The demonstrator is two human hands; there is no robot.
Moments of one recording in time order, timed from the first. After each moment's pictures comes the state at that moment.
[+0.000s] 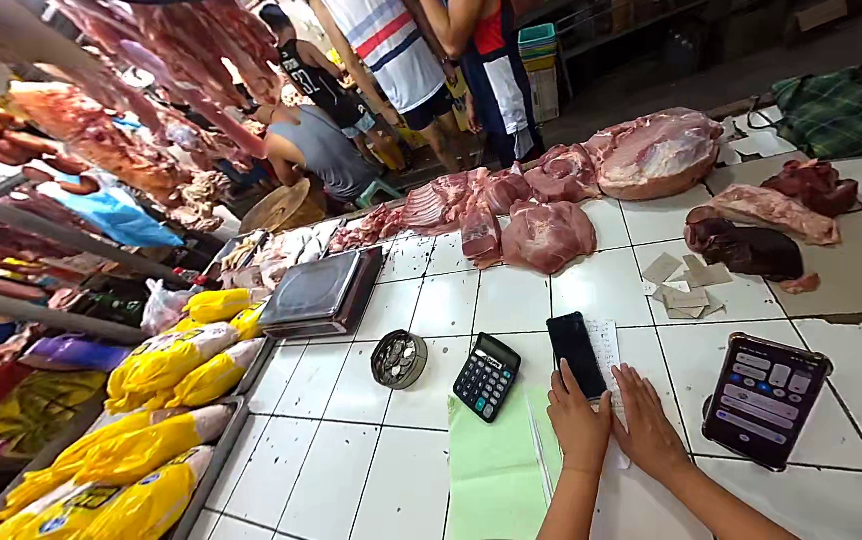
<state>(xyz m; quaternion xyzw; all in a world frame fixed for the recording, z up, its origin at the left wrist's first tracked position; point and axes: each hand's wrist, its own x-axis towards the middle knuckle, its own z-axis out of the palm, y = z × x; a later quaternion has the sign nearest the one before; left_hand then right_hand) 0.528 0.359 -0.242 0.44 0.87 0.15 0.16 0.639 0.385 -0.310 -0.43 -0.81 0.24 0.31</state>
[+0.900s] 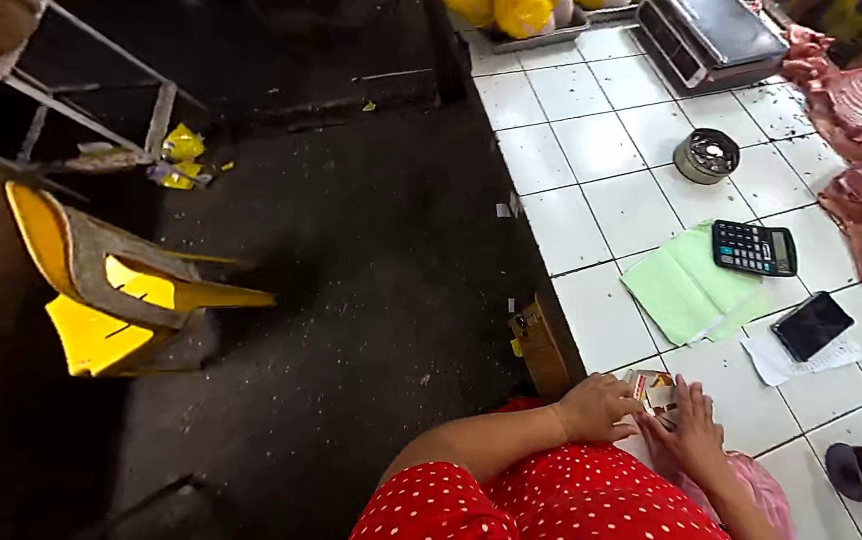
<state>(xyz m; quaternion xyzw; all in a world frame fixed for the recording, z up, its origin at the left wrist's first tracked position) 0.629 -0.035 -0.263 0.49 0.75 0.43 0.13 0.715 0.176 -0.243 -0.17 -0.97 0.16 -0.11</state>
